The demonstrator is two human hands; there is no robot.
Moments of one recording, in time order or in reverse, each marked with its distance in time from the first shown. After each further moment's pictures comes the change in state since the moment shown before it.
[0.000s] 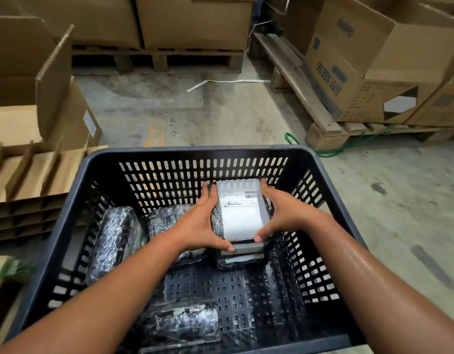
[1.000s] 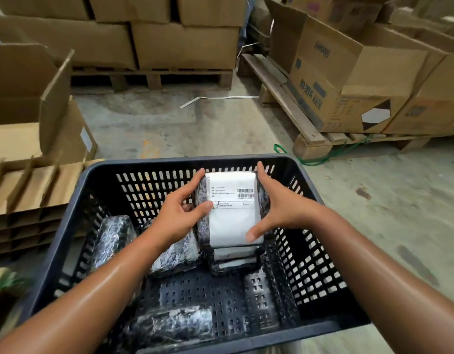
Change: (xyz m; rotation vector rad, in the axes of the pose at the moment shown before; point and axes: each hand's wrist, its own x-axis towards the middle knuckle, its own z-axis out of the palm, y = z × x) left_hand -0.032 0.039 -0.037 -0.740 0.310 0.168; right_hand -0.049 -0.031 -0.027 0.026 0.056 -0.120
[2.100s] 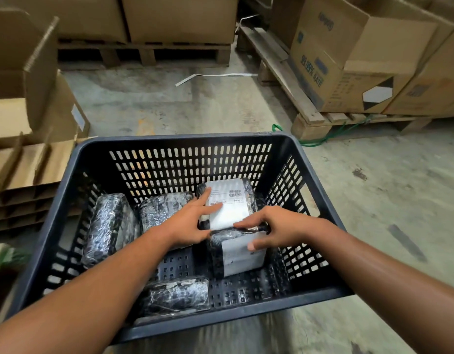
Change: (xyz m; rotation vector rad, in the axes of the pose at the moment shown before) left_hand -0.003 -0.082 0.006 0.871 -0.476 -0.094; right_hand -0.023 0.031 0.048 -0.149 -0.254 -0.012
